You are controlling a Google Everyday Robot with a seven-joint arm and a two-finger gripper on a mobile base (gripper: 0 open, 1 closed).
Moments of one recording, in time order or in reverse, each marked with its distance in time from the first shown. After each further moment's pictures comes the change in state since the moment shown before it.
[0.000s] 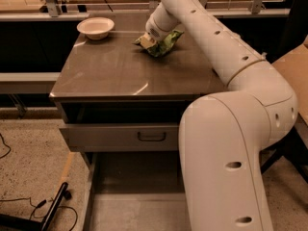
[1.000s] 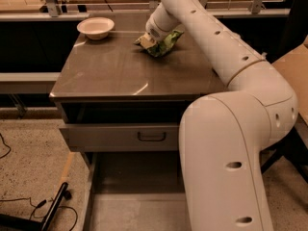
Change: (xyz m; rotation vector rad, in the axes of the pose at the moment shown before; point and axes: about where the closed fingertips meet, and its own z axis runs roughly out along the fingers) arm 0.001 0.000 0.001 0.000 0.000 0.000
